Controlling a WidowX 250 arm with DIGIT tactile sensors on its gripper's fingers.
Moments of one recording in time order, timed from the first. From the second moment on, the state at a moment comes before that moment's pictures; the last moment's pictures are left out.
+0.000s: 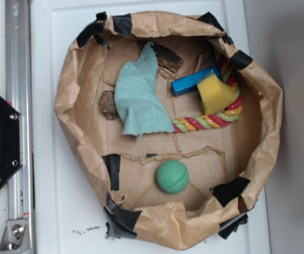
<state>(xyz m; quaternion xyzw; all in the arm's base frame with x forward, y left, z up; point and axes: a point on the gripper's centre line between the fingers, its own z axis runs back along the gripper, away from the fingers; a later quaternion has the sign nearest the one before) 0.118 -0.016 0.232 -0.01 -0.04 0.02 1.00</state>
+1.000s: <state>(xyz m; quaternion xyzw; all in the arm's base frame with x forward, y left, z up) 0.237 -0.010 0.051 0.05 0.04 -0.02 1.00</state>
